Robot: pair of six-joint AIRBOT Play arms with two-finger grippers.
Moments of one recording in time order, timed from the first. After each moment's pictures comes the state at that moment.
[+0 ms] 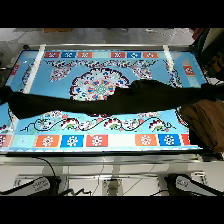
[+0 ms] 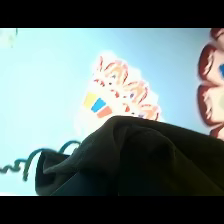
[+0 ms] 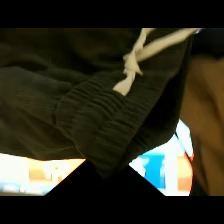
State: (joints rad) left arm 0.60 -1.33 1.33 1.23 -1.14 -1.24; right arm -0.48 -1.24 1.42 -1.21 1.53 1.25
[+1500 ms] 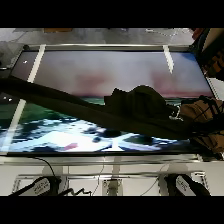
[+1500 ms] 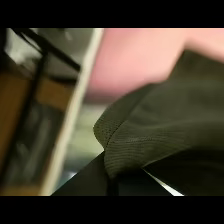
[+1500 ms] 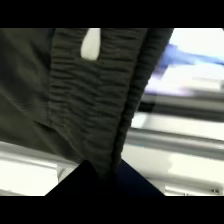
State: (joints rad) left arm 0.48 -1.23 1.39 1.77 -0.87 -1.19; right arm -0.48 -0.99 1.00 -1.33 1.68 1.13
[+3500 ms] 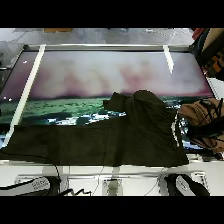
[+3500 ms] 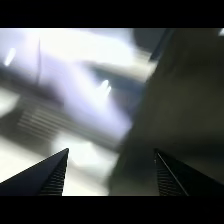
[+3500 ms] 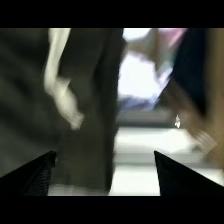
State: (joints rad) left arm 0.56 -1.38 1.18 1.92 -1.13 -1.23; right arm -0.48 -0.97 0.90 -1.51 1.39 1.14
